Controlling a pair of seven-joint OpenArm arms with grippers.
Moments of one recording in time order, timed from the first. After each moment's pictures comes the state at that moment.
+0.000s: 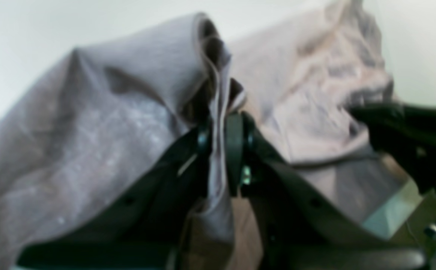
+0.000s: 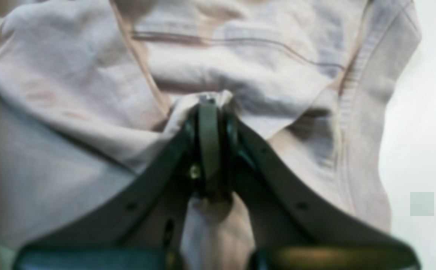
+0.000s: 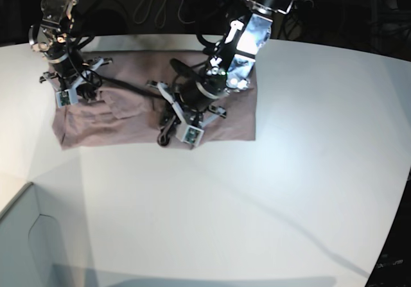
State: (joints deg) left arm 2.0 7.7 19.7 71.5 -9.0 -13.6 19.6; right arm -12.4 0.8 33.2 74.9 -16.6 39.7 -7.6
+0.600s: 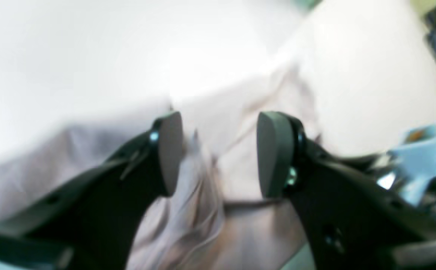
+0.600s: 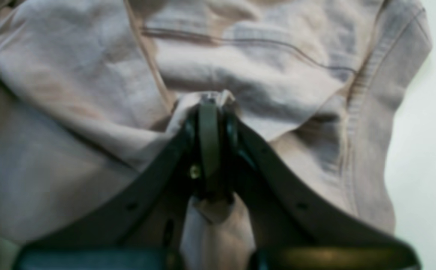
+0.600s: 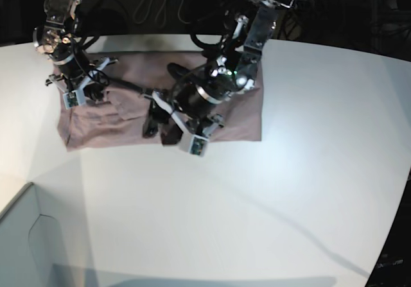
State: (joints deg) left arm 4.8 7.7 19.8 83.9 -16.3 -13.4 20.3; right arm -12.6 1.0 29.8 75.2 -16.6 39.6 -7.6
